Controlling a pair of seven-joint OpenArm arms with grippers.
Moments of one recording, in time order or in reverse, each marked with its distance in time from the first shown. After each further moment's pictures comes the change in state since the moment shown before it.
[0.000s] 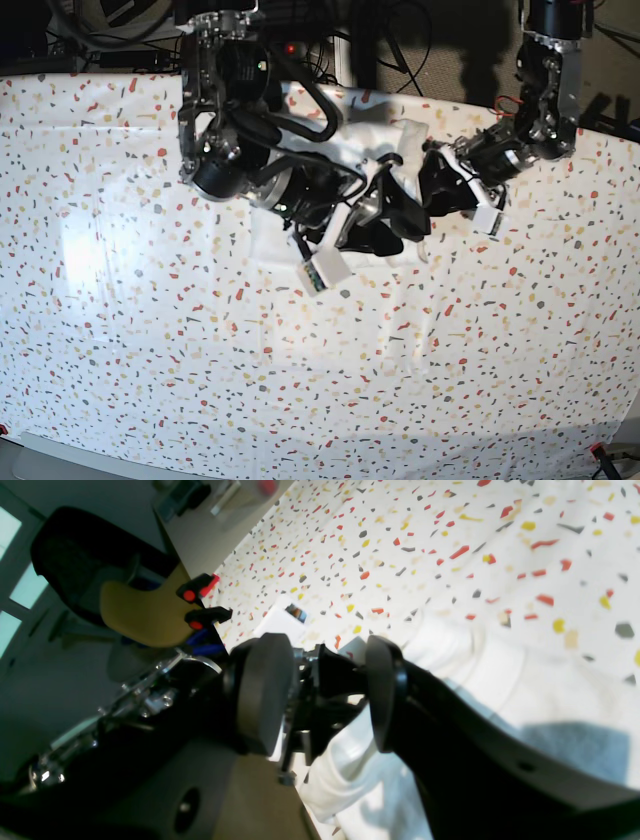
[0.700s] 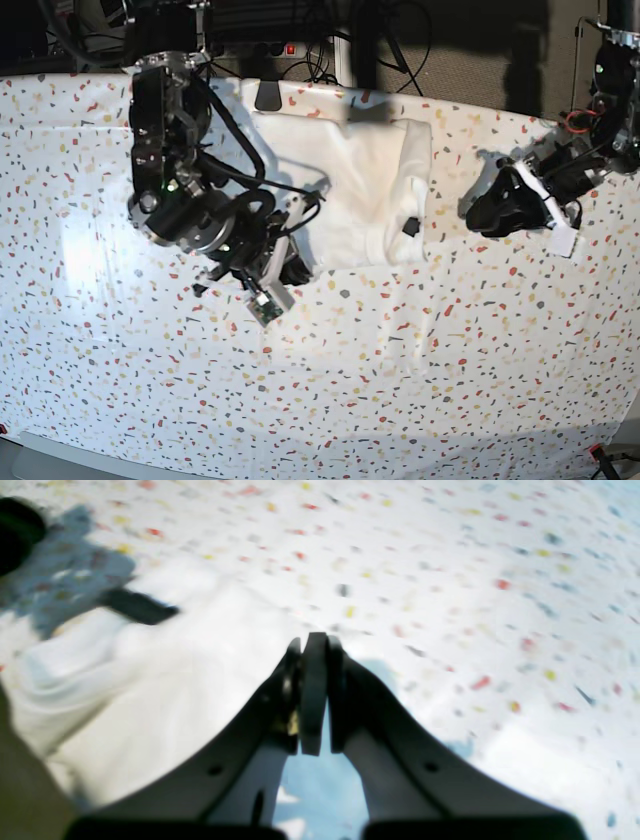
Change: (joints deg) left arm 6.4 -13.6 0.0 21.0 -26.3 3.1 9.7; right arm 7.2 11.7 1.6 -1.1 -23.3 0.0 1.9
